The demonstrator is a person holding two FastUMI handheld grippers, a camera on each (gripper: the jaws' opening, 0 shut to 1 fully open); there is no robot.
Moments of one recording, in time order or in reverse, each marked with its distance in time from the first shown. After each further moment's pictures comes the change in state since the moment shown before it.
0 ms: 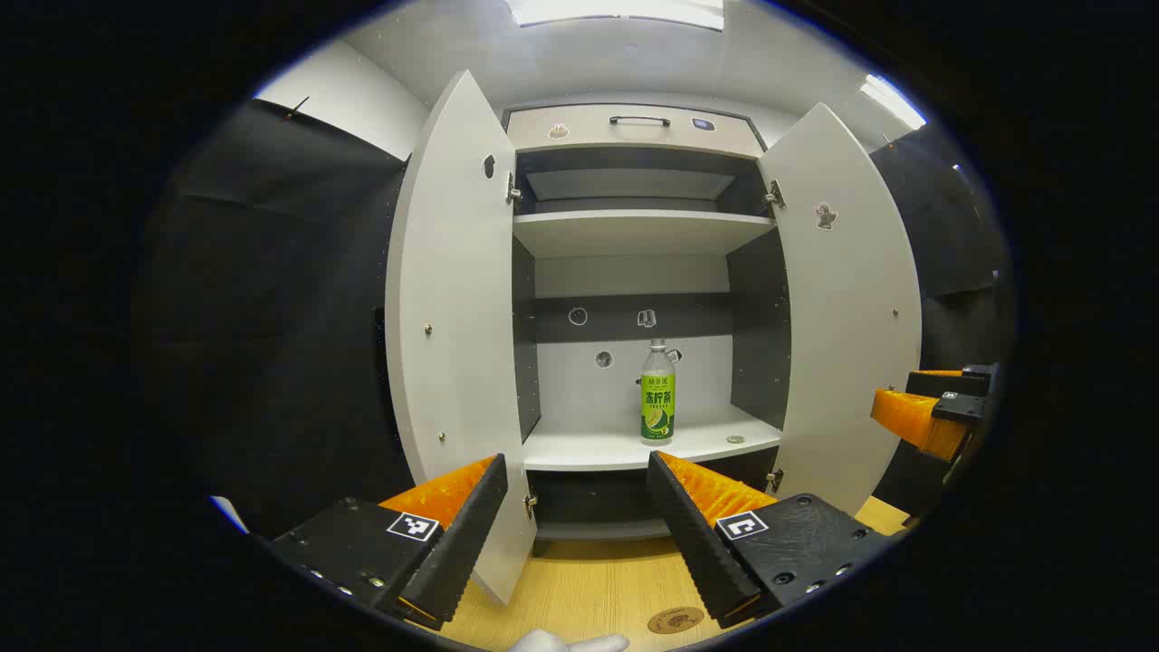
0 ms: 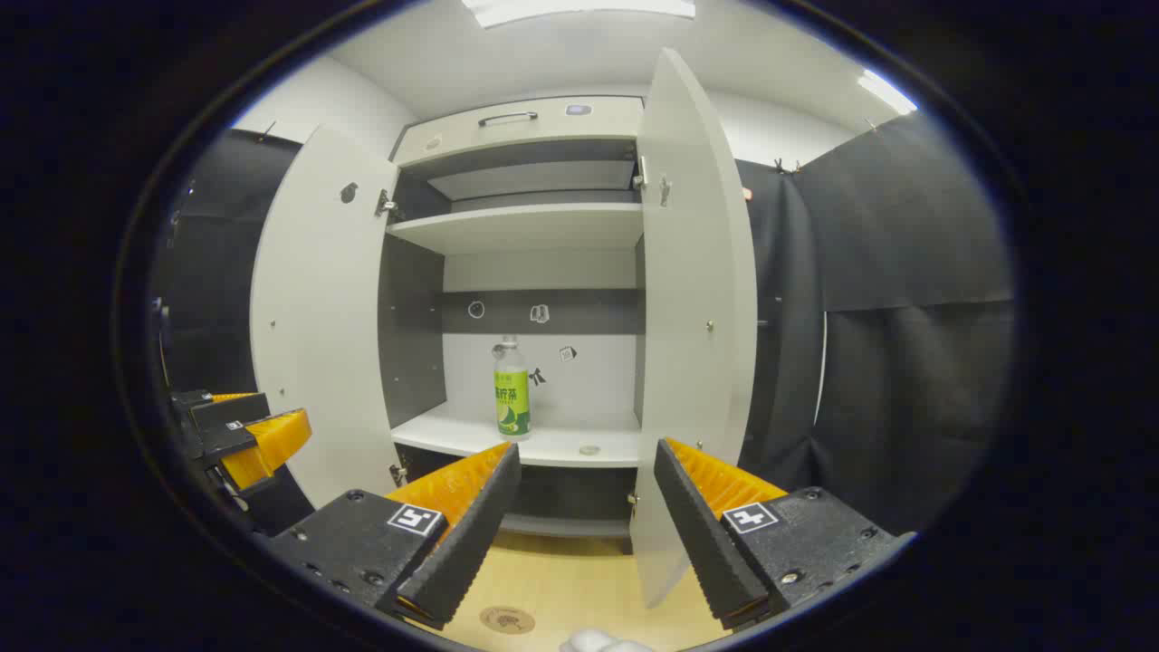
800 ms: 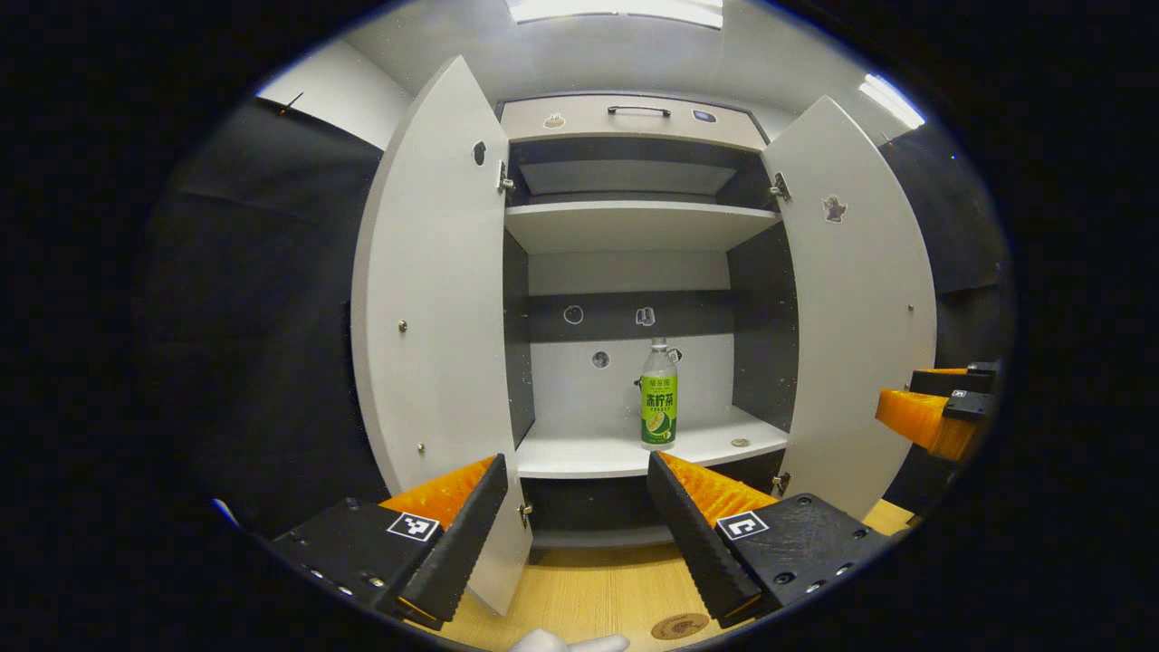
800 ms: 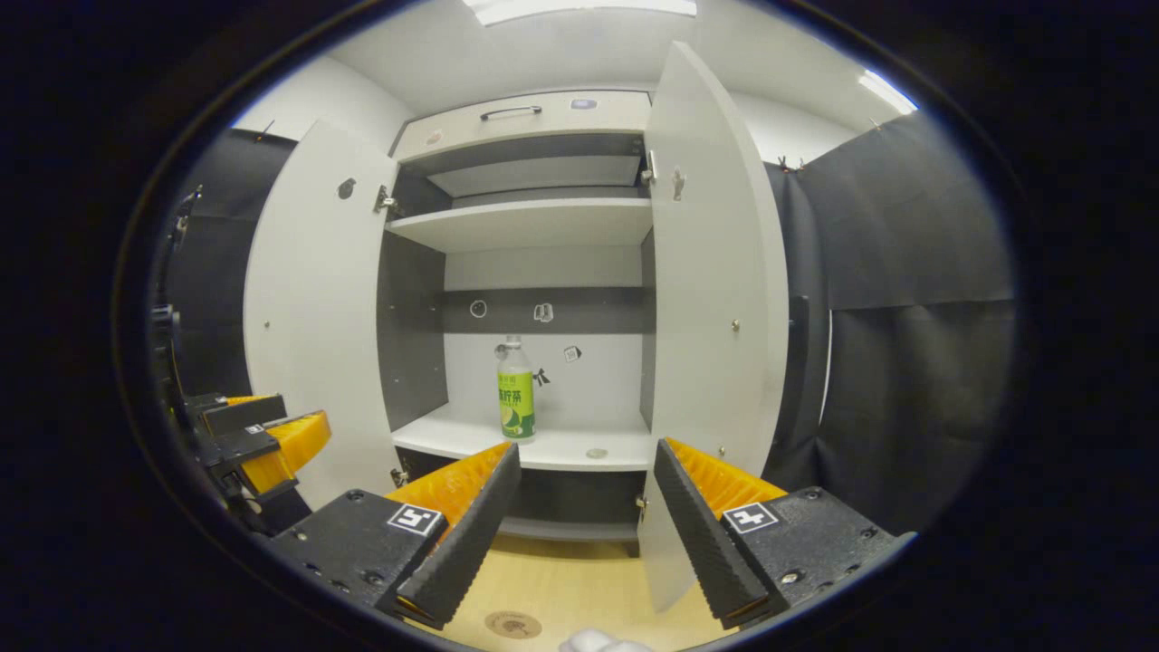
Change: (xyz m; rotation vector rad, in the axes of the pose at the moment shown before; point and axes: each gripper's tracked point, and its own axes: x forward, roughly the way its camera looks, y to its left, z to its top) left arm 0.045 -0.003 -0.003 0.004 -0.005 -0.032; right arm 0.018 0.010 0.003 -0.003 0.004 0.001
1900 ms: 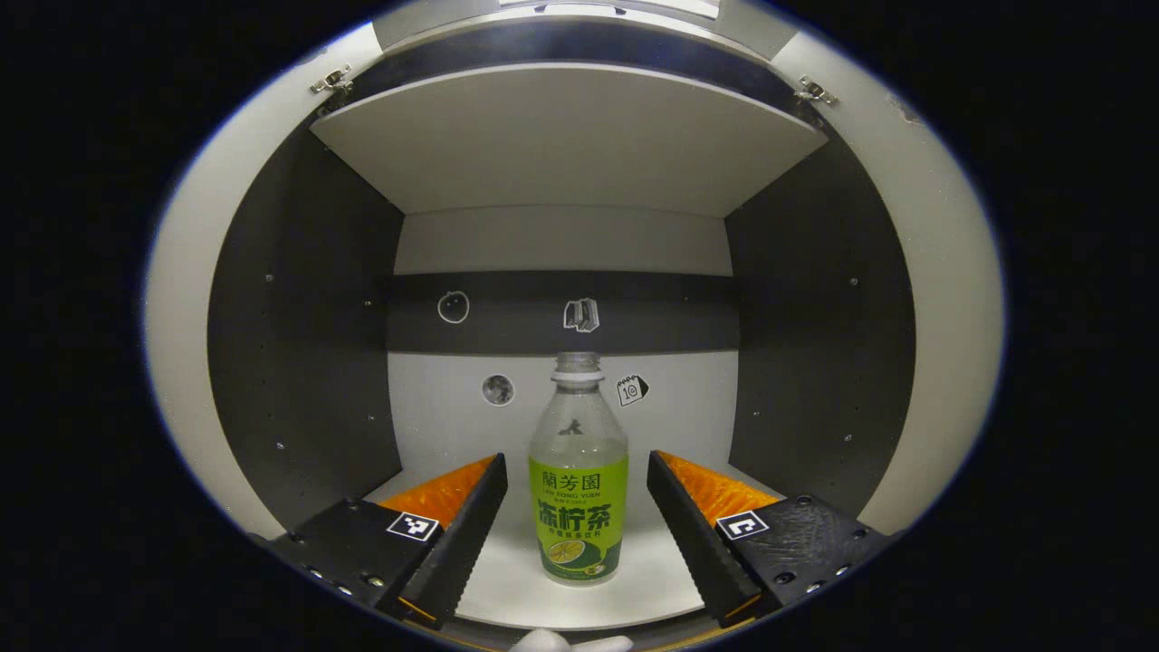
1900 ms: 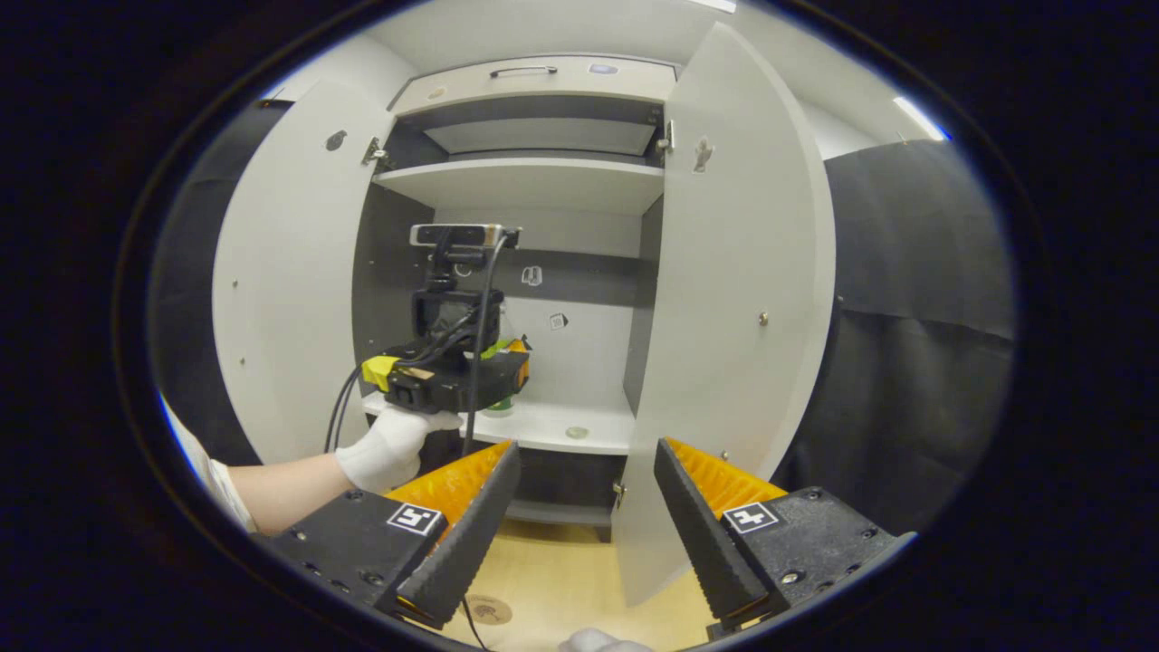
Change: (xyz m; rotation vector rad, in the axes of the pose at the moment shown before) left arm 0.306 -0.120 -0.018 -0.028 -0.050 -0.082; right arm 0.022 -0.004 -0.017 -0.095 0.139 -0.064
